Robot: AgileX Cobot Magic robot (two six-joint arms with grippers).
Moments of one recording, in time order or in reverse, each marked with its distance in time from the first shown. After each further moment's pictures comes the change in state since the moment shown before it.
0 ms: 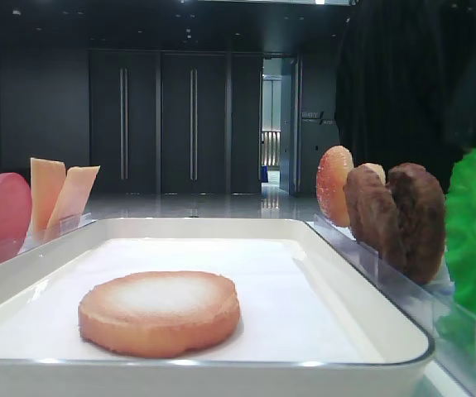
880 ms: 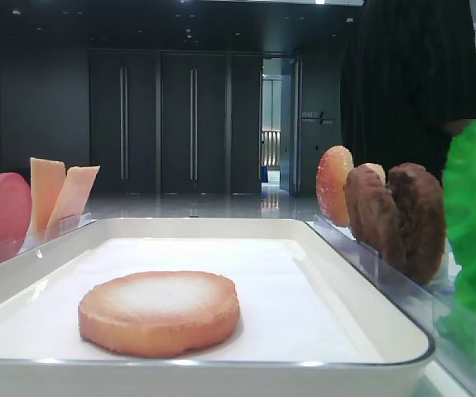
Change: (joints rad) left arm 0.000 0.000 0.000 0.000 0.000 0.000; right arm 0.003 0.001 -0.065 -0.015 0.145 0.000
